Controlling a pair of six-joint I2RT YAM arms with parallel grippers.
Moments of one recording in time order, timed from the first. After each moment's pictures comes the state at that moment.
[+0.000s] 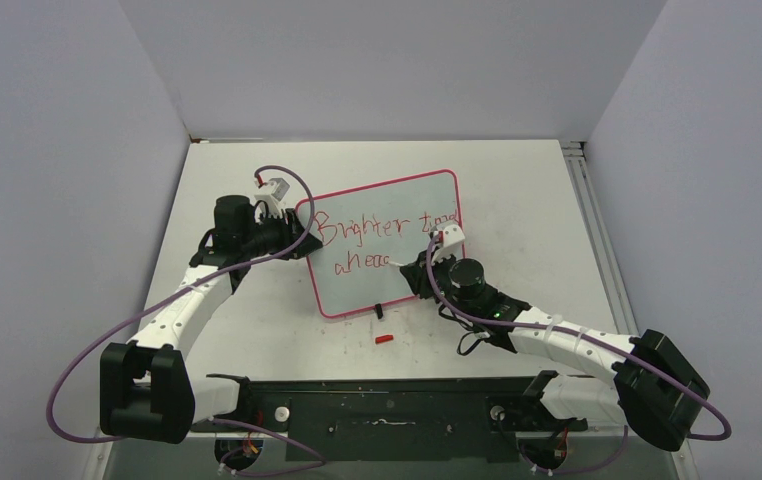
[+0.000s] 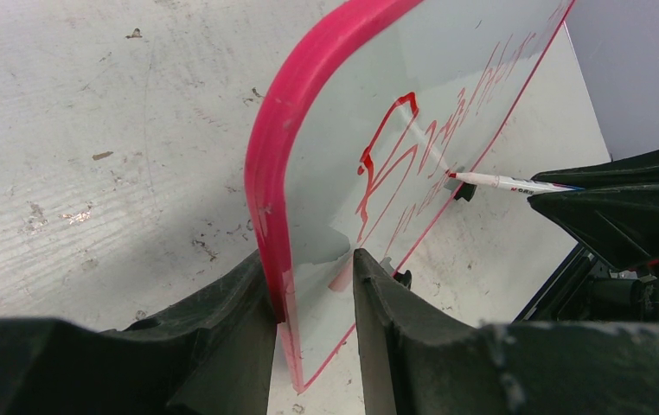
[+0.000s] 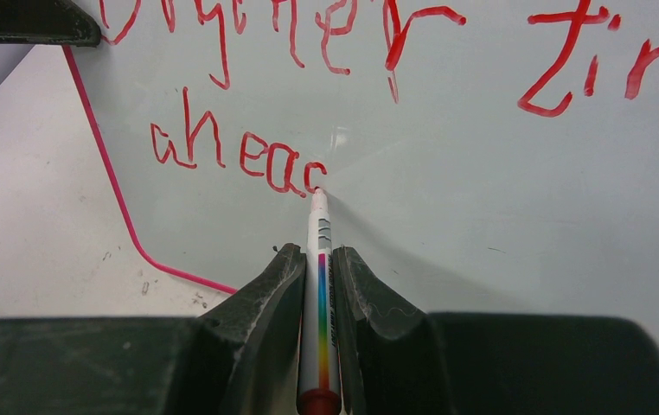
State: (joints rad) left arm -0.14 1.24 0.80 -0.12 0.60 -0.30; right arm 0.81 1.17 0.51 0.38 0.14 0.34
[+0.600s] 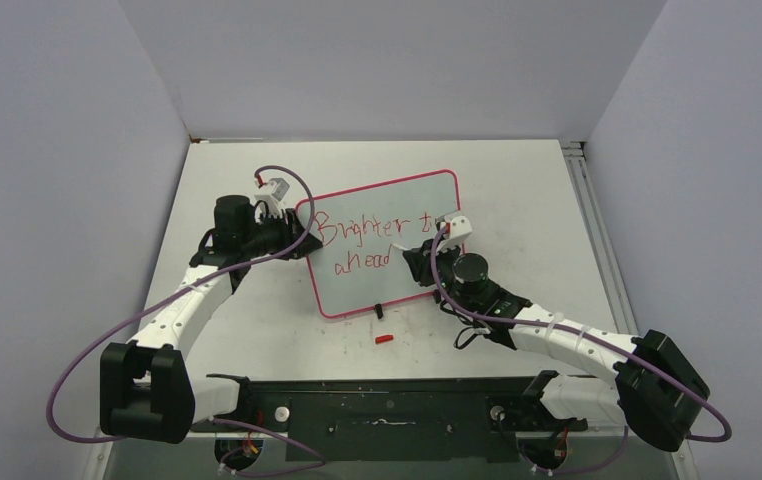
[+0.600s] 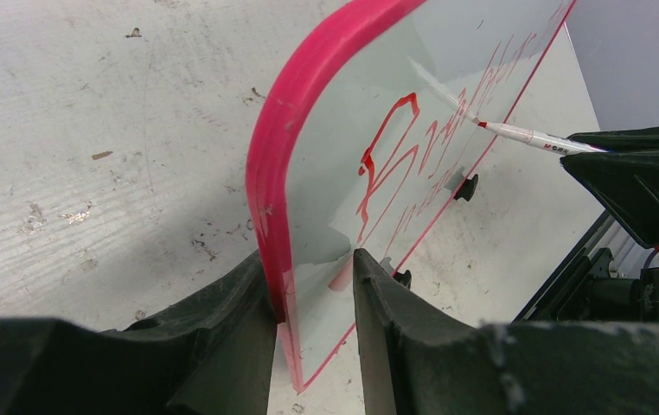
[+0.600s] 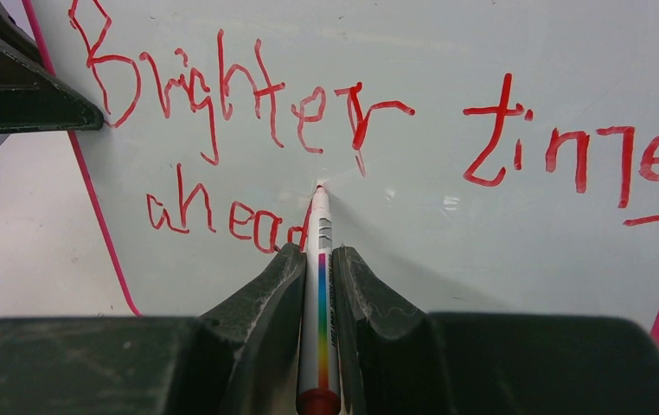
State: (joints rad) left arm -0.14 1.24 0.80 -0.12 0.60 -0.30; right arm 0.79 1.17 0.54 0.43 0.21 0.32
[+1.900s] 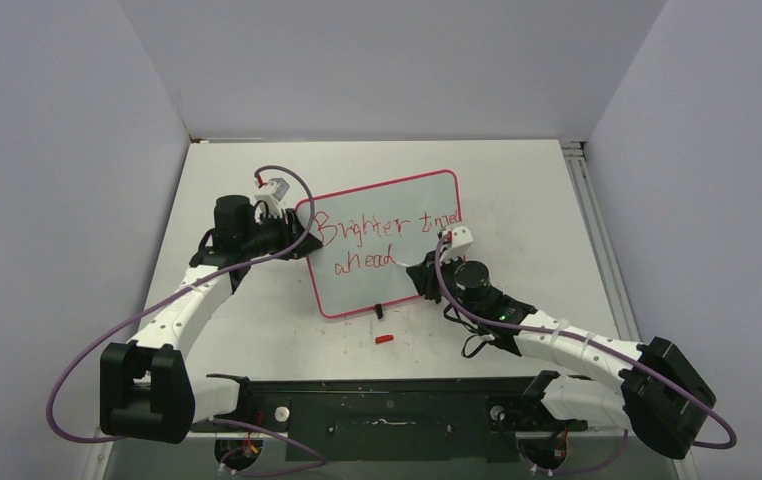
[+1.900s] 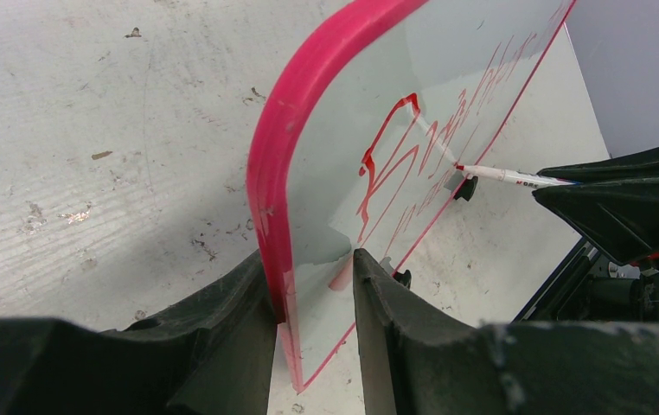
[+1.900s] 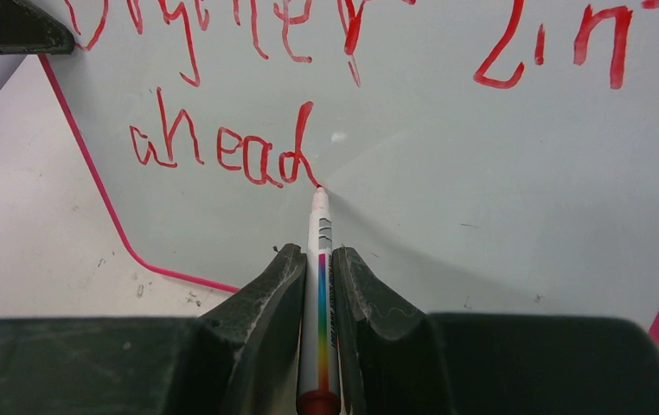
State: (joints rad) left arm -0.14 1.24 0.80 -0.12 0.60 -0.30; right arm 0.79 1.12 0.48 0.34 0.16 0.38
